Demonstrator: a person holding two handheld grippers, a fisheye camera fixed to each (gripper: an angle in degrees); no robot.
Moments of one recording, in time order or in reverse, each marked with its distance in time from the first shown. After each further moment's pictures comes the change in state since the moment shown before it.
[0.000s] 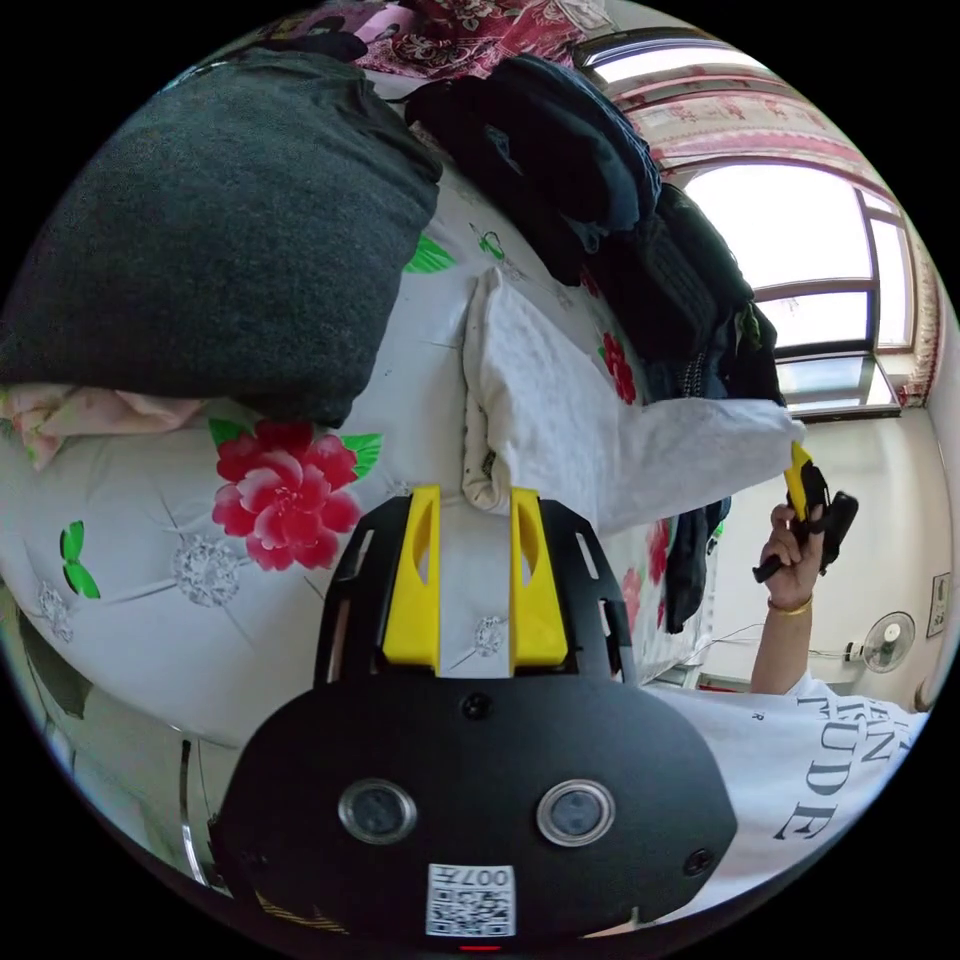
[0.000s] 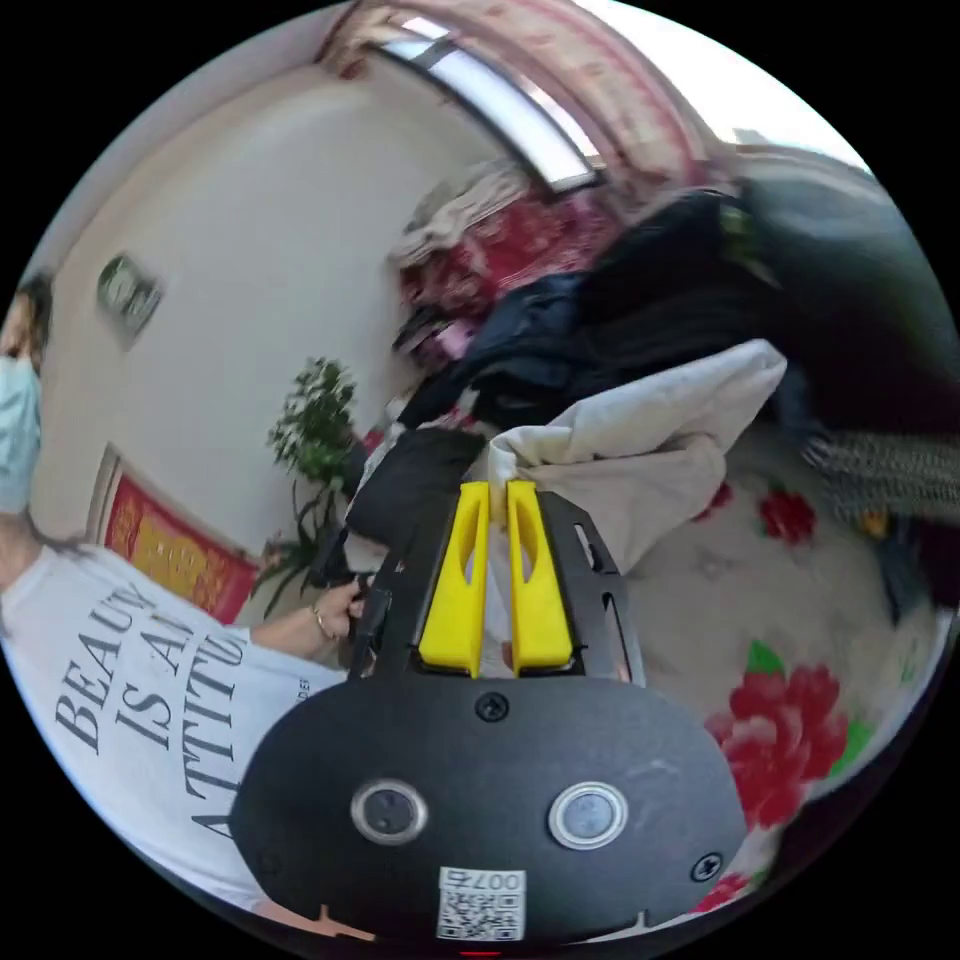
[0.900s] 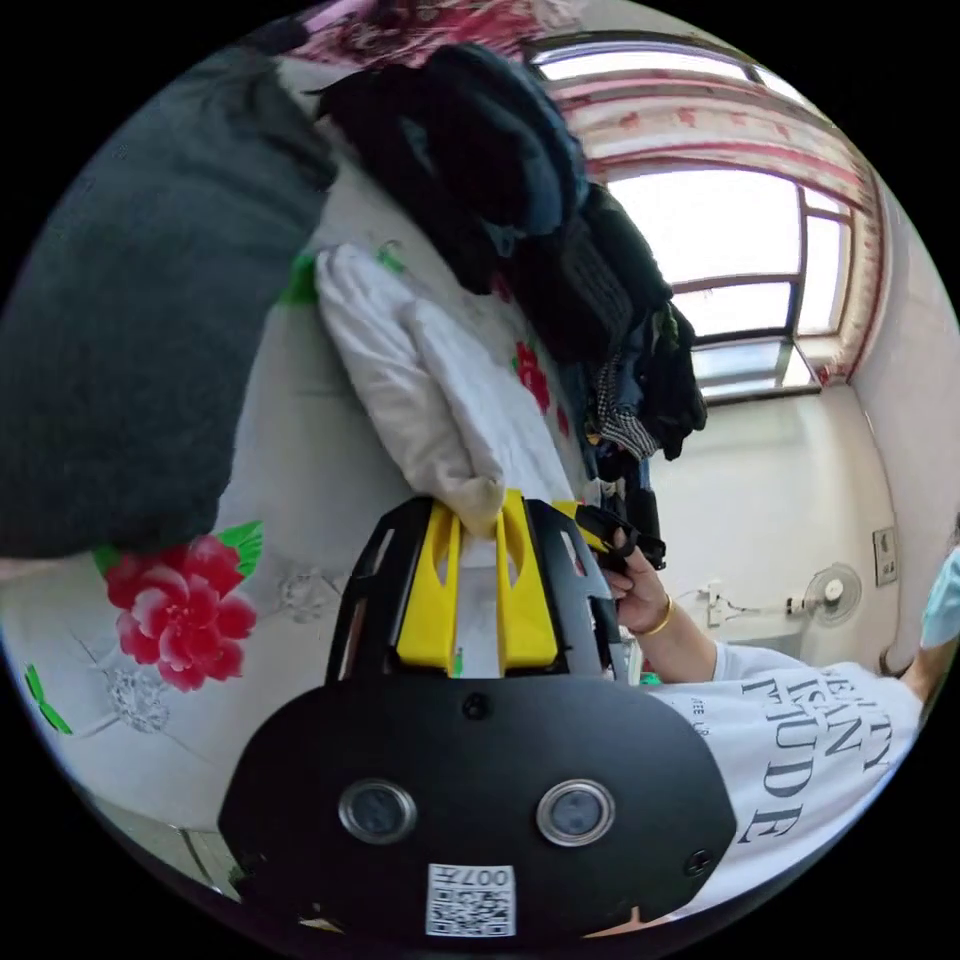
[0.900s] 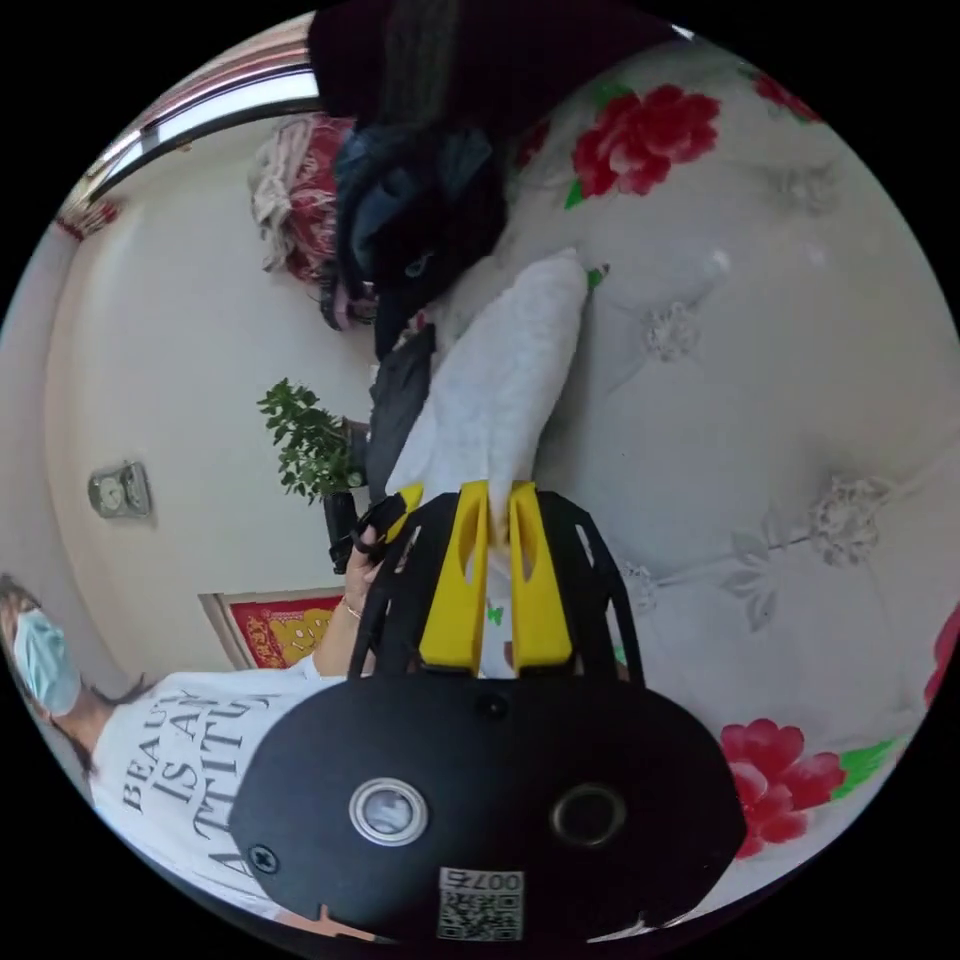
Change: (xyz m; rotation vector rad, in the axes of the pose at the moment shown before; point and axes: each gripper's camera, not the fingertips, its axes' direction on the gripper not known) left arm -0.020 0.005 0.010 -0.008 0.260 0.091; right arm 0.065 0.099 0.157 -0.279 -0.307 0.571
